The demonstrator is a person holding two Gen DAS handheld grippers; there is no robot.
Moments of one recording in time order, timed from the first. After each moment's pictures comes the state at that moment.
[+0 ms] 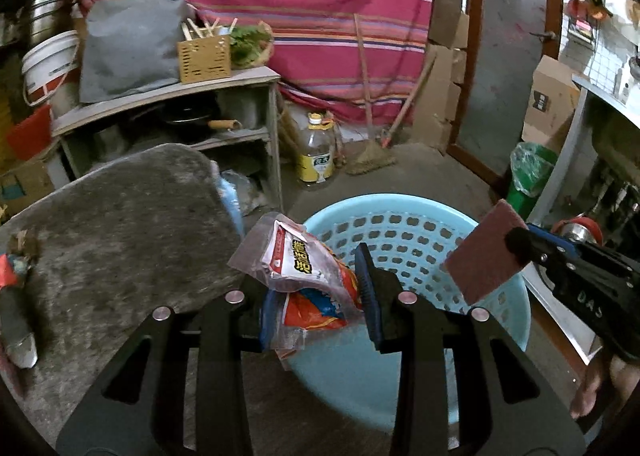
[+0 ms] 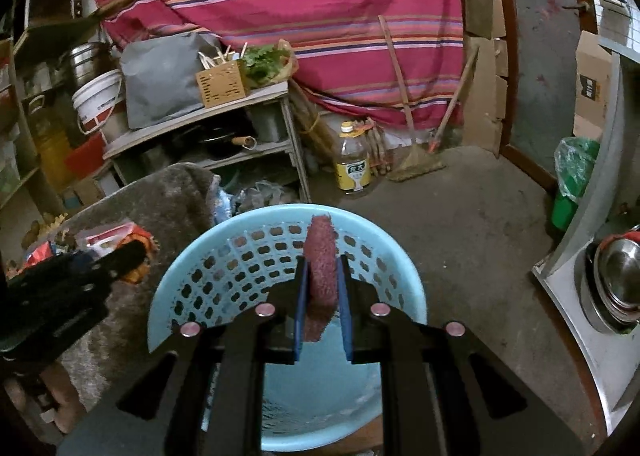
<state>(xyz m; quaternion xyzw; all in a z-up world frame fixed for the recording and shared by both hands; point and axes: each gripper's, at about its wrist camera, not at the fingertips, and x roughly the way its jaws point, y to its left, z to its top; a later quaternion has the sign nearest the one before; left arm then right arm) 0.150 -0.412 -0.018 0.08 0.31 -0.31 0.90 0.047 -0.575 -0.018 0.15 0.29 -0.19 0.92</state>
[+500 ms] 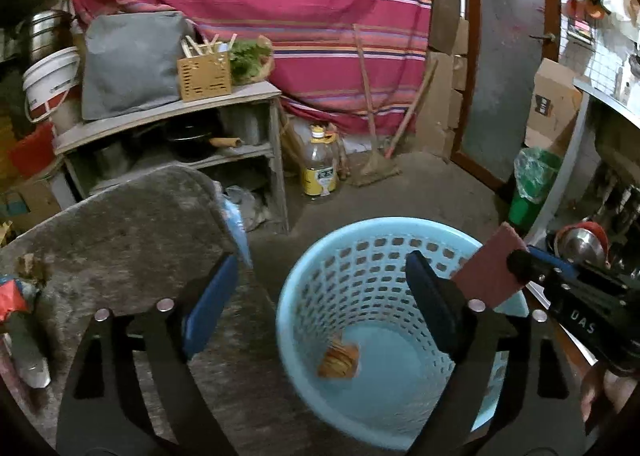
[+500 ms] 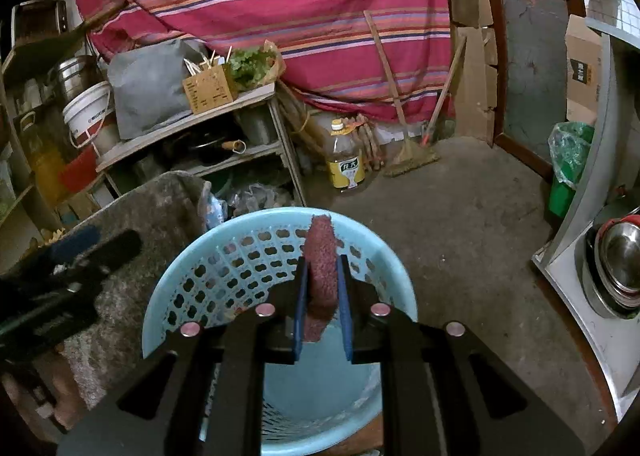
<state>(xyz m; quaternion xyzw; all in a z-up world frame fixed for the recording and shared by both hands) 0.156 -0.408 0.001 0.09 0.29 -0.30 0.91 0.049 -0.581 -0.019 0.17 0.30 -0.19 0.92</state>
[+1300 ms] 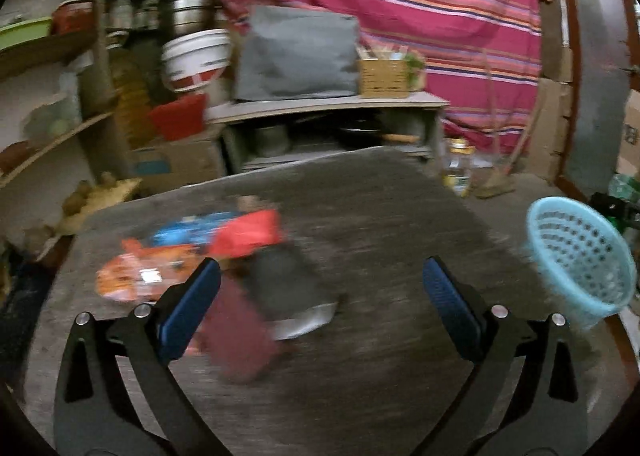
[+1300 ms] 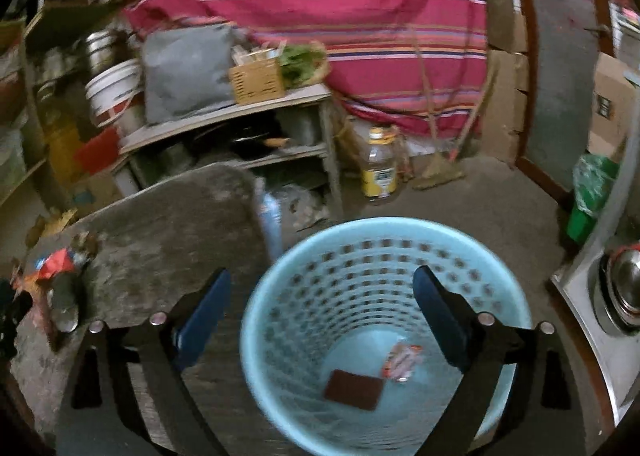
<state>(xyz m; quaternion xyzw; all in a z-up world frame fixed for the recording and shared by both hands) 0.169 -0.135 0.008 0.08 0.26 -0.10 0.96 0.117 -0.460 0.002 0.12 0.30 -0.16 0.93</state>
